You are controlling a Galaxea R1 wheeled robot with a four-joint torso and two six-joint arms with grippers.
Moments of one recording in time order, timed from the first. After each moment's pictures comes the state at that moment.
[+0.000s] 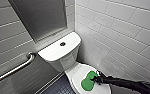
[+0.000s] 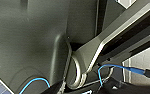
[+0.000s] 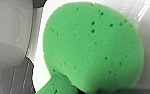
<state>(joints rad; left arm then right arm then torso) 1.46 2.53 -1.84 0.34 -0.05 -0.38 -0.52 2.77 -2.18 0.43 -0.22 0.16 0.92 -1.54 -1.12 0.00</state>
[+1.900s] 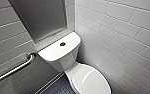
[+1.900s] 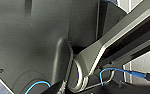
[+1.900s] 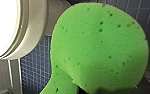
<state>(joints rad) 1.46 2.52 -1.84 0.34 -0.08 -0.38 -1.14 2.19 -1.59 0.44 0.21 0.16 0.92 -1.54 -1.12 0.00</state>
